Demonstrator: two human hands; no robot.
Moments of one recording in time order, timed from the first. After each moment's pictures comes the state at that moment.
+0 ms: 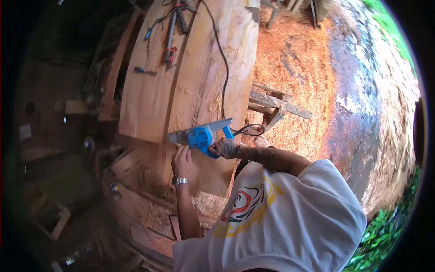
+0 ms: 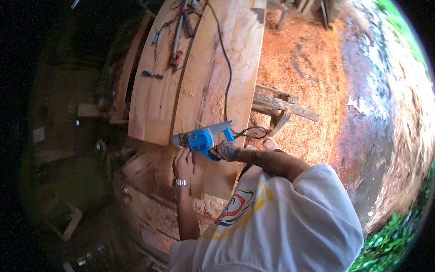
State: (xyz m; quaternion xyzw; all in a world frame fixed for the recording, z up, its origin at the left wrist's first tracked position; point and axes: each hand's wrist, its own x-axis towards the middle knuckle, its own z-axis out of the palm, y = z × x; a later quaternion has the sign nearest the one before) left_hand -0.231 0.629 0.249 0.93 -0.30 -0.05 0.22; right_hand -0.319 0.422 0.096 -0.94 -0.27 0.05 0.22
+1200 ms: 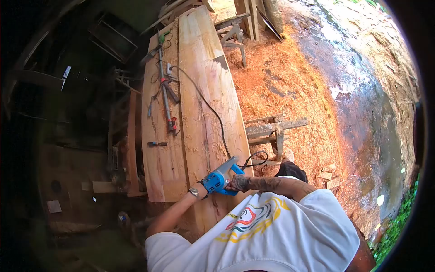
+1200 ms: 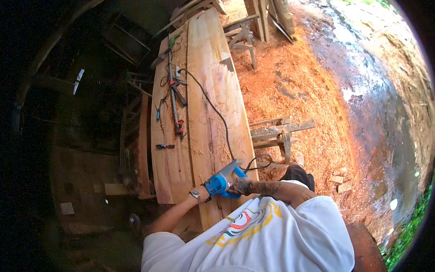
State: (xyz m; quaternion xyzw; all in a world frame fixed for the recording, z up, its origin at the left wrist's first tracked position) left_hand -0.165 0.510 0.222 0.53 -0.73 -0.24 -0.37; right_hand -0.322 0.435 0.090 -0.95 -0.18 0.06 0.24
